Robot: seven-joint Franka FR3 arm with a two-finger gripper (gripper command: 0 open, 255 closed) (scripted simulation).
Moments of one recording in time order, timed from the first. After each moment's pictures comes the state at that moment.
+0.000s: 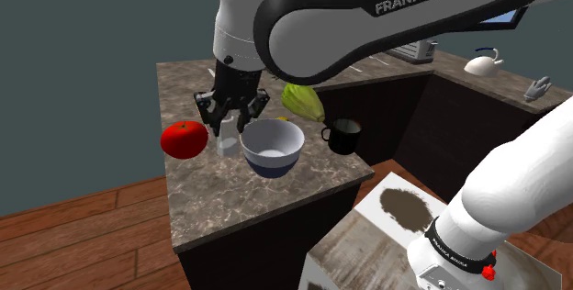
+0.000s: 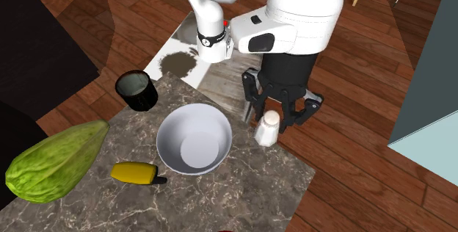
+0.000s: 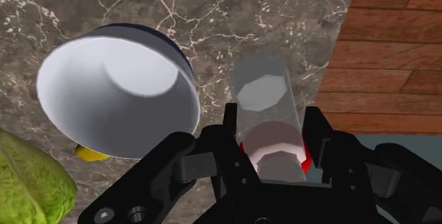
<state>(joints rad) -0.10 -0.24 0.75 -2.14 0.06 2.21 0.86</state>
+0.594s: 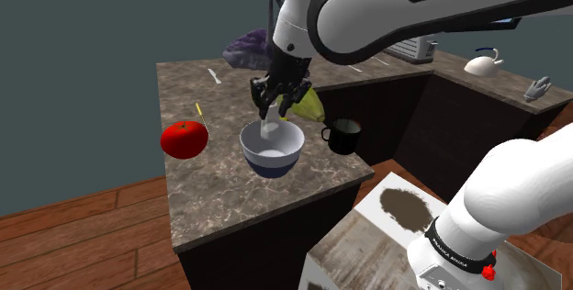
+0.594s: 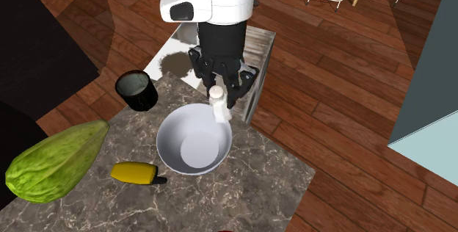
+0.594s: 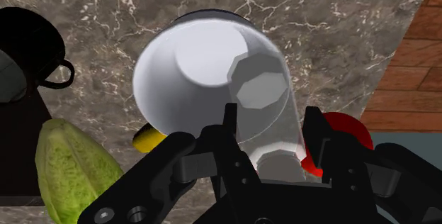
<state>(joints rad) -0.06 -0.47 0.52 -2.35 0.21 2.20 0.58</state>
